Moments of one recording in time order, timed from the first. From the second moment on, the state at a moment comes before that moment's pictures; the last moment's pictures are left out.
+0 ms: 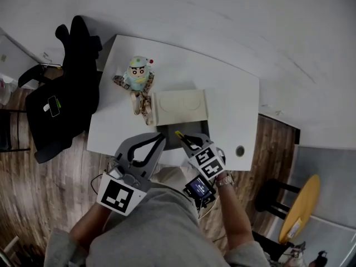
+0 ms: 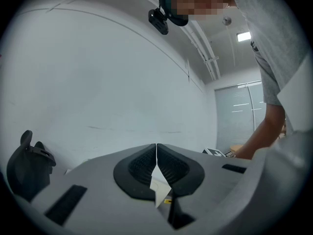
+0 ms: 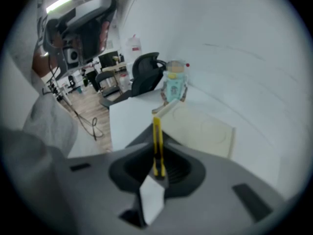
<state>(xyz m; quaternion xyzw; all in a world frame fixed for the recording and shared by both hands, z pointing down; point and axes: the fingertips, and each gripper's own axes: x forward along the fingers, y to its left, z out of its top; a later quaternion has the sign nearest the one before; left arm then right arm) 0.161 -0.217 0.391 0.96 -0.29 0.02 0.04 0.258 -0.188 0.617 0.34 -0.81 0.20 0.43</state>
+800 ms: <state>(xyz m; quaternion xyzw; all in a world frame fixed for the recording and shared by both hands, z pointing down) 0.158 -0.216 0.403 0.96 -0.28 0.03 0.05 0.269 -0.178 0.678 0.30 -0.78 0.22 0.51</state>
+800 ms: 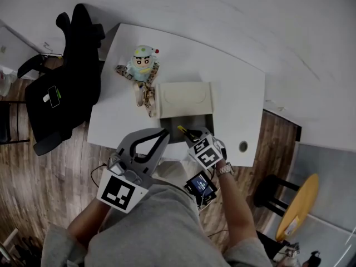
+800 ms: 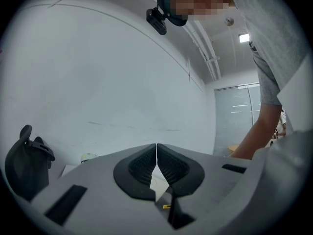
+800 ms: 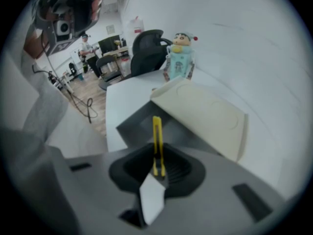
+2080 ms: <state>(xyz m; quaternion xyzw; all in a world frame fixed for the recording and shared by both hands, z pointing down) 0.150 -0.238 0.417 0.95 -0.29 0.04 0.07 0.281 -0.194 0.739 0.29 -0.74 0.27 0.54</state>
